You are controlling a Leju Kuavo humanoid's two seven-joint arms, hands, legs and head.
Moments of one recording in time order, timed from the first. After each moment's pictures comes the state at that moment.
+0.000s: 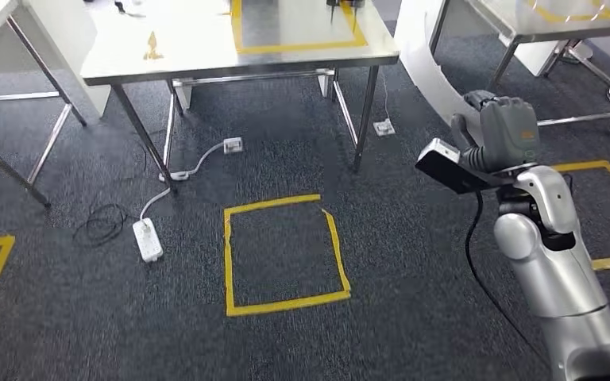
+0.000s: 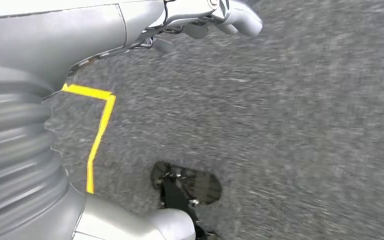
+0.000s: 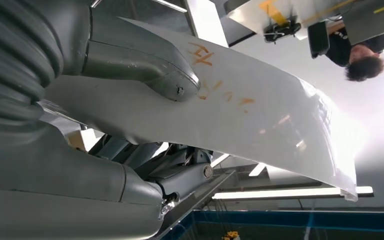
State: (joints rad) left arm -0.10 -0.19 0.80 -0.20 -0.64 0.36 -0.44; right arm -0.31 -0.51 -0.03 -1.62 1.00 -0.18 -0.26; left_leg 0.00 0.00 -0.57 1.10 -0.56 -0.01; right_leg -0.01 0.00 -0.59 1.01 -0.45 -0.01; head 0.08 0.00
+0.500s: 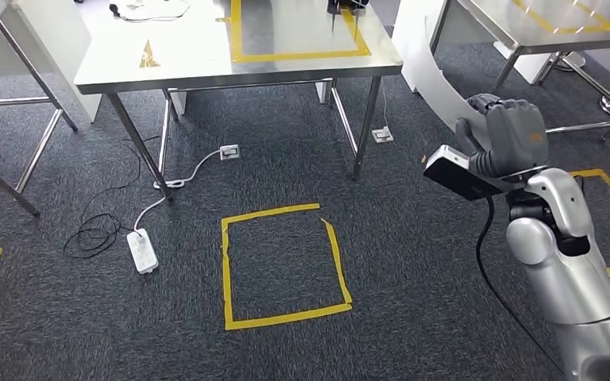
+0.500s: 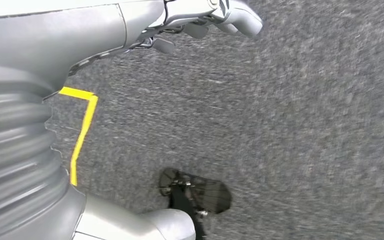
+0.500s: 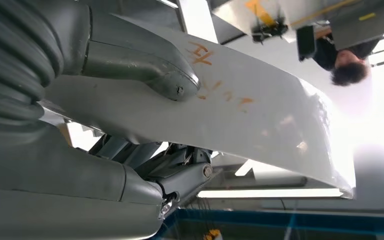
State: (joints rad) left arm -0.10 -0.19 0.80 -0.20 -0.62 0.35 -0.46; right arm -0.26 -0.55 -0.06 -1.68 0.97 -0.16 -0.29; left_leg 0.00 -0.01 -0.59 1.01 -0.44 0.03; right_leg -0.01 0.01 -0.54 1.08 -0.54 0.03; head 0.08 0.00
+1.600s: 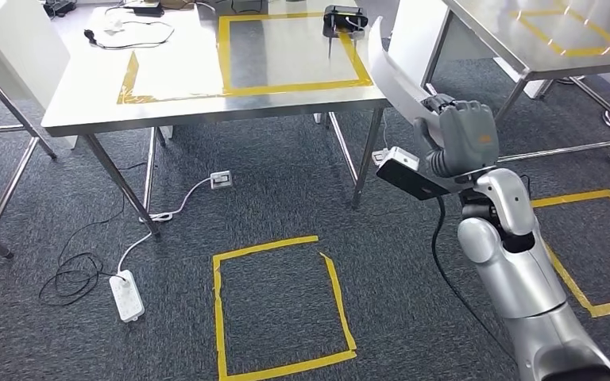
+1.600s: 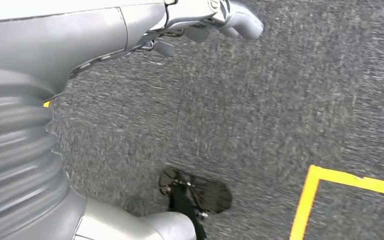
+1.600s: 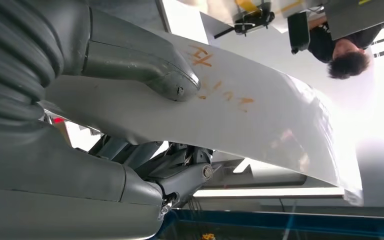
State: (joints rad) left arm -0.08 -0.19 0.82 -0.20 -0.60 0.32 -0.47; right arm -0.33 -0.40 0.05 -1.63 1.12 -0.20 -0.25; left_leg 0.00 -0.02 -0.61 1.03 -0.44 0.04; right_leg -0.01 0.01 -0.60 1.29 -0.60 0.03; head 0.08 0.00
